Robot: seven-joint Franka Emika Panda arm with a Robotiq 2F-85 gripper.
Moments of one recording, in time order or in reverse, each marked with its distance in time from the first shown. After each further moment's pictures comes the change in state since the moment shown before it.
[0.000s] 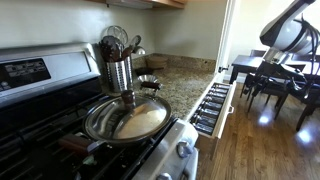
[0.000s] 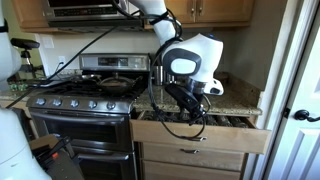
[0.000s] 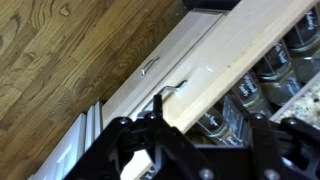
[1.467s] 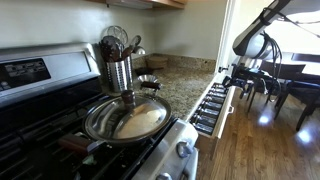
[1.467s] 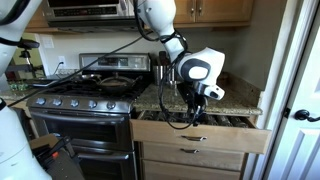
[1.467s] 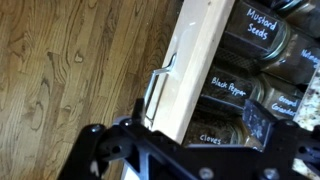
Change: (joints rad) arm 0.273 0.298 -0.198 0.384 -0.091 -0.153 0.633
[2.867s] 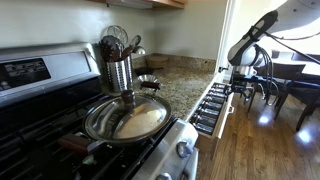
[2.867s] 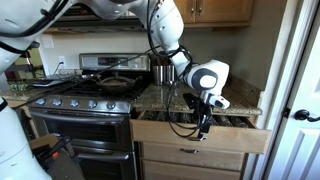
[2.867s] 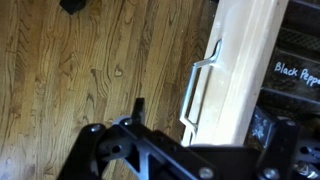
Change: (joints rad) arm 0.054 0.181 -0.091 0.200 -0.125 -0.135 0.217
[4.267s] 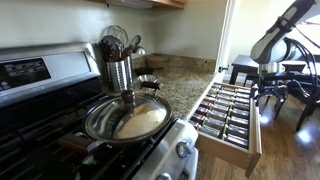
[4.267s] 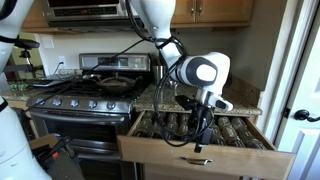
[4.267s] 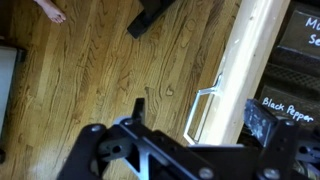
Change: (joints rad) arm 0.013 -0.253 -0.117 -0.361 -0.191 -0.015 -0.037
